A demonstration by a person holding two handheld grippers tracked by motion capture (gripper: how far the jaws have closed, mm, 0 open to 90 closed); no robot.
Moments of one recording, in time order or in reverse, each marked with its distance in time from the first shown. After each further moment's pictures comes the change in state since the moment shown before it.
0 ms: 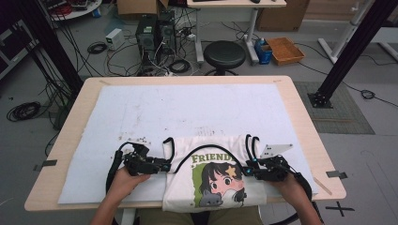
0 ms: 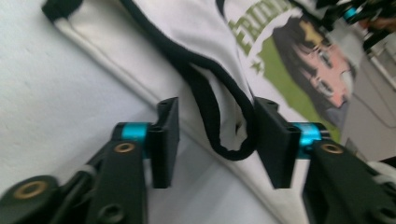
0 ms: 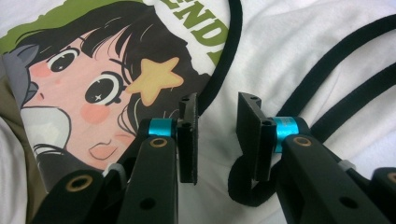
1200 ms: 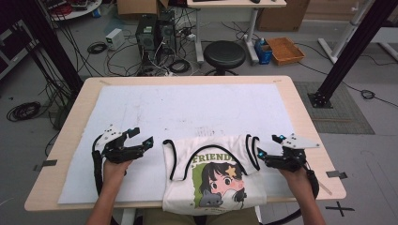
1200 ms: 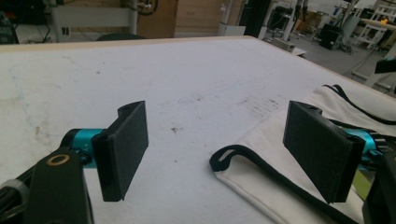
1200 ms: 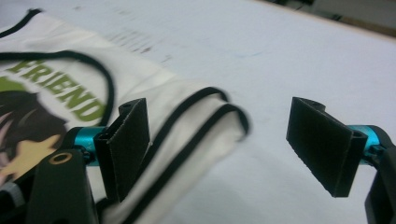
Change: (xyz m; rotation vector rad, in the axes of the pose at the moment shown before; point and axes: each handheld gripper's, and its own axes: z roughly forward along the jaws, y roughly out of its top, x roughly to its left) left arm 0.031 -0.003 -0.051 -0.598 0.273 0.182; right arm -0.031 -0.005 -0.036 -0.295 -0.356 0.085
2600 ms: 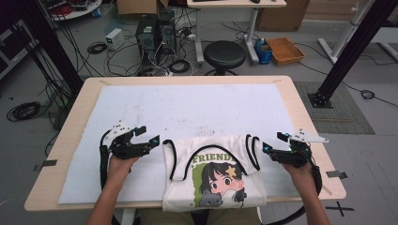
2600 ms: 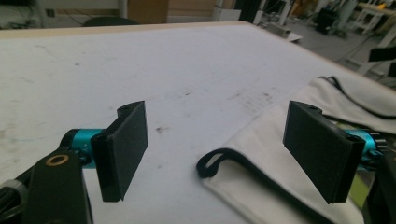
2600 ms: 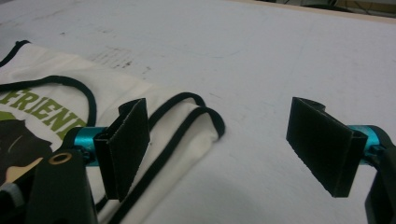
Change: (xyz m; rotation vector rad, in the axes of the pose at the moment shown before) left arm -0.008 0.012 0.028 0.076 -0.056 -0.069; right arm -0.017 0.002 0.003 0.002 0.023 0.124
